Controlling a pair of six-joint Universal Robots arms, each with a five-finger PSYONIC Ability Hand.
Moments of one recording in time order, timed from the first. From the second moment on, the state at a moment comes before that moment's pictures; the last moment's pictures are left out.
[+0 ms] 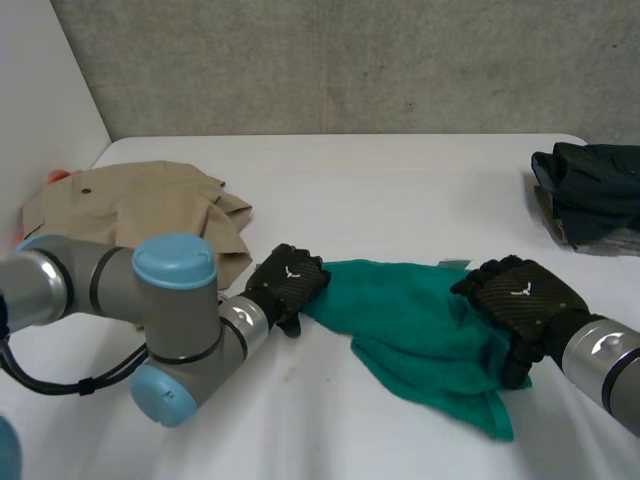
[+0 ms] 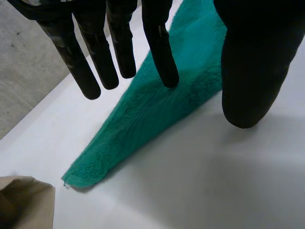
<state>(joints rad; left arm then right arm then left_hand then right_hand) 4.14 -2.31 -1.40 3.36 -1.36 3.65 1.77 -1.47 1.91 0.08 1.28 2.50 0.70 0.51 0.52 0.52 0.35 0.22 0.21 0.21 0.21 0.05</state>
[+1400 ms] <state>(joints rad) 4.14 -2.10 -1.55 3.47 -1.37 3.39 1.82 -1.48 1.68 0.02 1.30 2.64 0.35 0.36 0.36 0.35 0.17 1.12 1.17 1.19 1.20 0.98</state>
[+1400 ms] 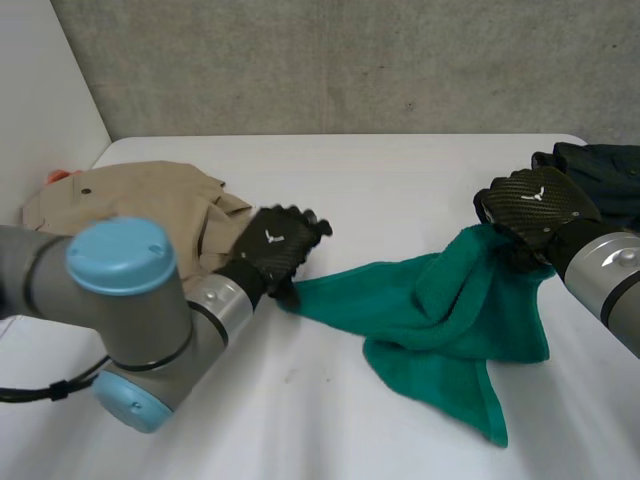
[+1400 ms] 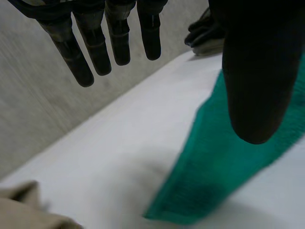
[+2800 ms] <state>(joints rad) 4.05 -2.15 -1.44 3.25 -1.25 2.99 1.98 -1.53 1.52 0.03 1.30 2.80 0.26 0.25 0.26 0.25 0.07 1.12 1.17 1.19 1.20 0.98</state>
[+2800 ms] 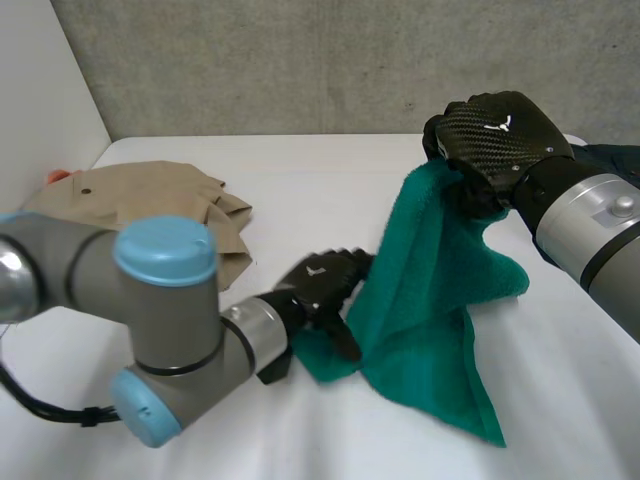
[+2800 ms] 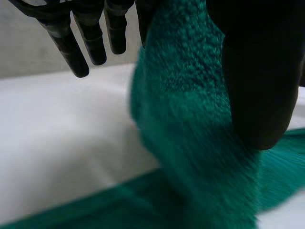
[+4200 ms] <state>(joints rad) 4.07 -1.91 -1.49 3.21 -1.54 3.26 1.96 -1.31 1.84 -0.34 1.29 2.57 0.26 0.27 0.27 0.26 0.08 1.12 1.18 1.19 1.20 0.99</state>
